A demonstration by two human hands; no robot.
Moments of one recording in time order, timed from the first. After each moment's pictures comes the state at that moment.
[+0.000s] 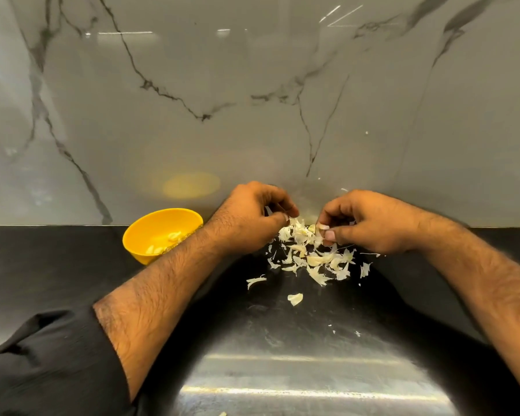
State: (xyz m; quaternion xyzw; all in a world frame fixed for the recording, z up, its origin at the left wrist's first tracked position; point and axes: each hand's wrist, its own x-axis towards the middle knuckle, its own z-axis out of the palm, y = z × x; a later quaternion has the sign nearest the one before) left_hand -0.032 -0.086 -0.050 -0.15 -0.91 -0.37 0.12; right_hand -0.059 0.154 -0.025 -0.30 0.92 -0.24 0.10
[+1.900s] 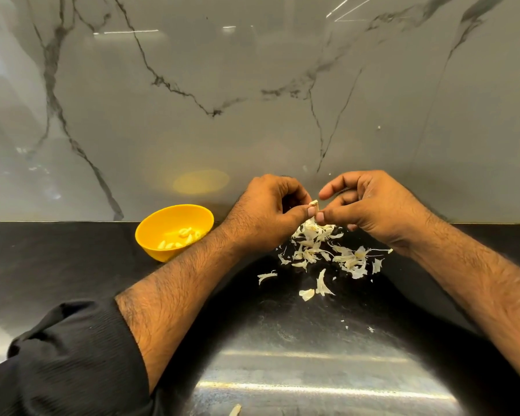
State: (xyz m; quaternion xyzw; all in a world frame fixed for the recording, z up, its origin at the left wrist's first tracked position) left_hand -0.030 -0.079 -0.055 -0.19 -0.88 -0.39 0.18; right_hand -0.045 0.134 -0.029 -0.18 0.83 -0.53 0.05
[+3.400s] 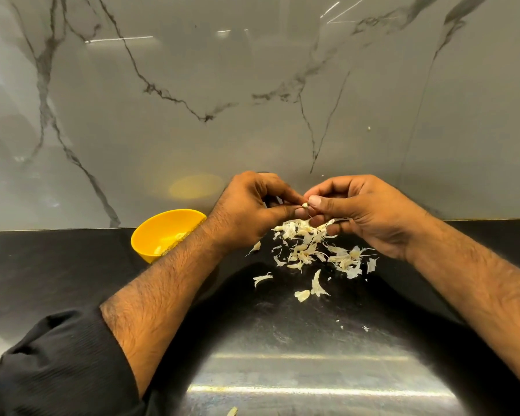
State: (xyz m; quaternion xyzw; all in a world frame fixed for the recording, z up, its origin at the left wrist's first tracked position) left_hand -0.036 -0.098 -0.048 -0.25 -0.86 -0.41 0.18; right_hand -0.051 0.139 -0.037 -0.21 0.72 -0.65 0.13
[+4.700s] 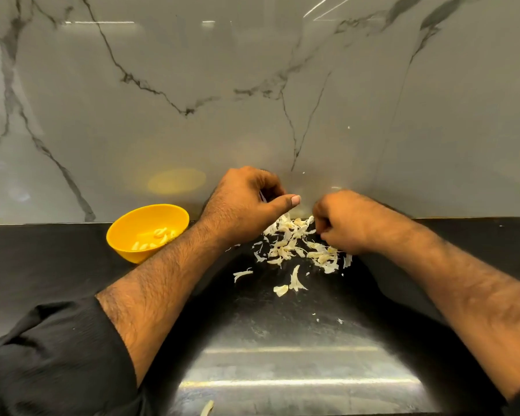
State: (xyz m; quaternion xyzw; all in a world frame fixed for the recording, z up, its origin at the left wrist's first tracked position) left_hand -0.033 -0.069 -0.044 -0.13 -0.91 -0.34 0.21; right_hand -0.053 0.136 -0.037 -0.17 0.98 -0.05 0.02
